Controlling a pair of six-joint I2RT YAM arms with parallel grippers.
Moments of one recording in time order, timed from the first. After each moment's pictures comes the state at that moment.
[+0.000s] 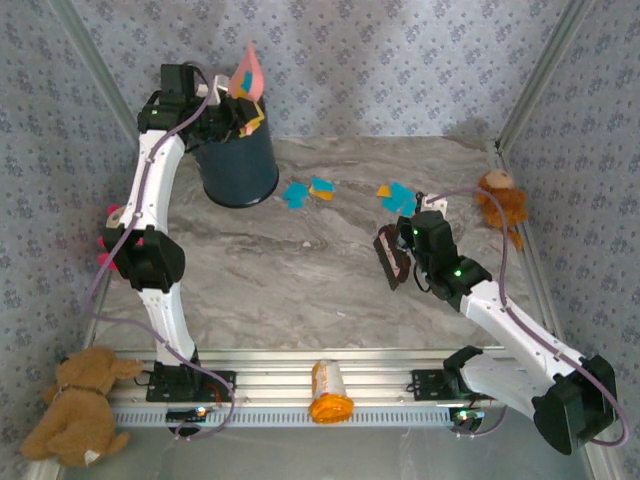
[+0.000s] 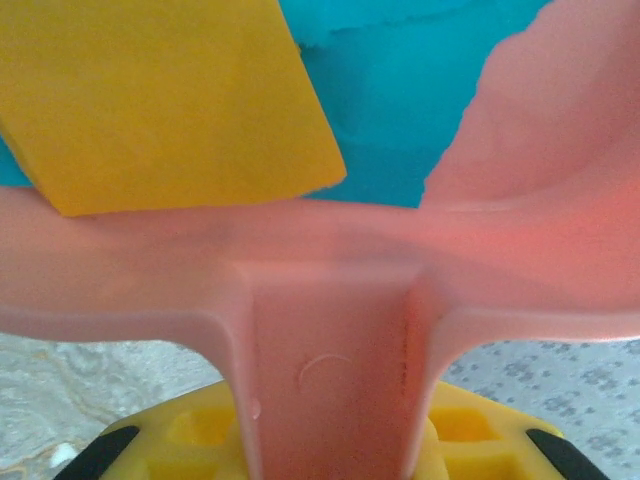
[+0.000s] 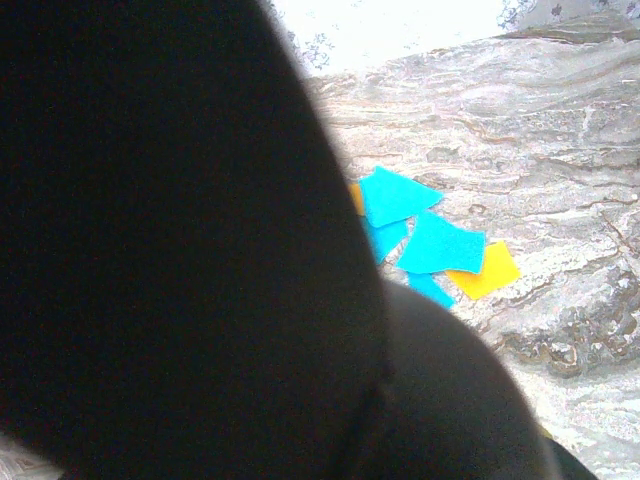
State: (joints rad) left arm -0.10 2.03 2.28 -0.88 0.82 -0.75; right arm 0.51 1.00 0.73 -0.23 0.38 0.44
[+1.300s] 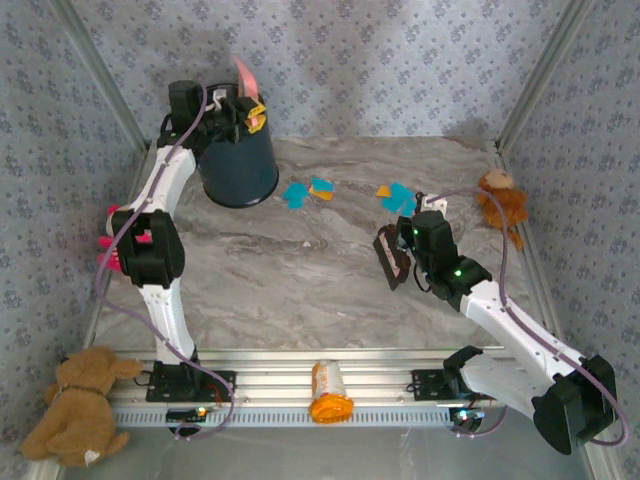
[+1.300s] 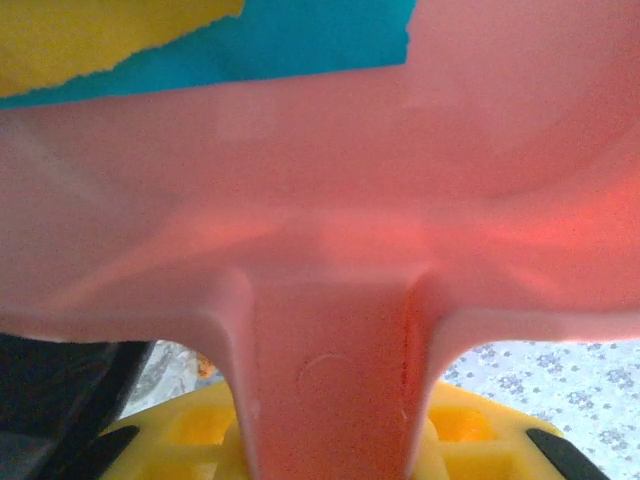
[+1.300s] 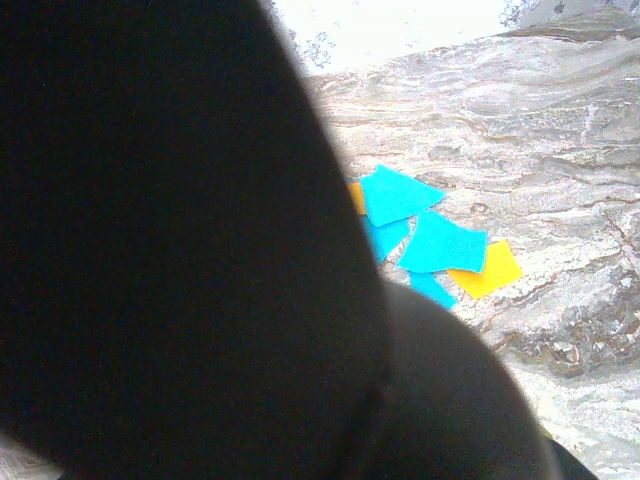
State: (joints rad) left arm -0.07 2.06 1.92 -0.11 0.92 -1.47; right arm 0.51 1.00 0.73 -0.23 0.37 0.44
